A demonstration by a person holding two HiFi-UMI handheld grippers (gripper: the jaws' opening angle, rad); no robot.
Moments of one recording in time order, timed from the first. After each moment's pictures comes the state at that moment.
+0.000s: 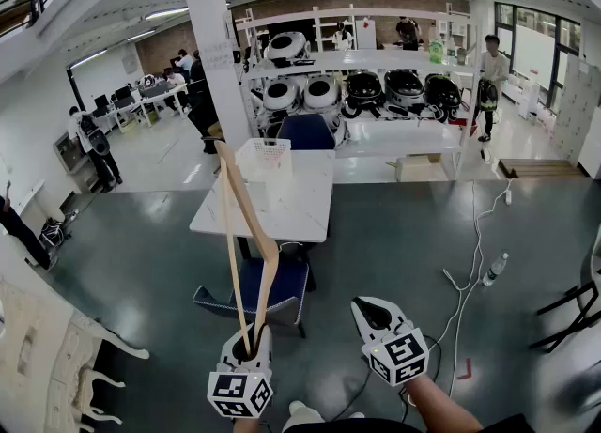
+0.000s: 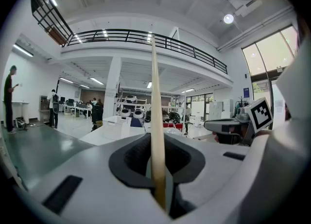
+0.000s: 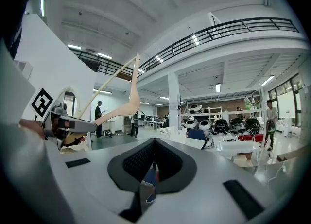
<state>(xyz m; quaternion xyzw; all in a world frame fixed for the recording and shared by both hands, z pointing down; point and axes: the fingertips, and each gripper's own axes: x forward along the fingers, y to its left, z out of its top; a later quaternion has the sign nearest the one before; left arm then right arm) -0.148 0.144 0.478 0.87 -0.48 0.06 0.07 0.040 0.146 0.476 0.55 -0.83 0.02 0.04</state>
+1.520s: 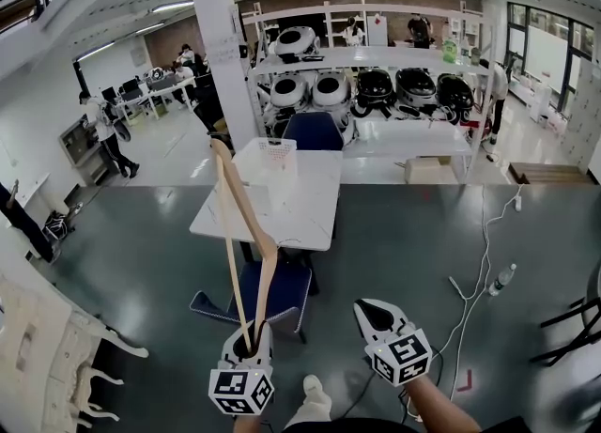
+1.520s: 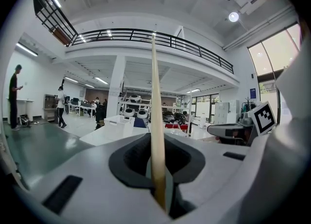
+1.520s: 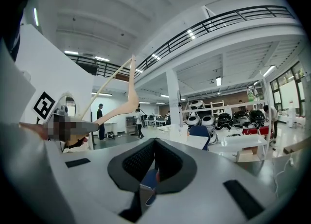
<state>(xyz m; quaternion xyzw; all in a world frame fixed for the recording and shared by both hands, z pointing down) -0.123 0.086 0.486 0.86 -0.50 0.05 0.08 0.071 0.089 0.494 0.54 -0.84 0.05 0.03</state>
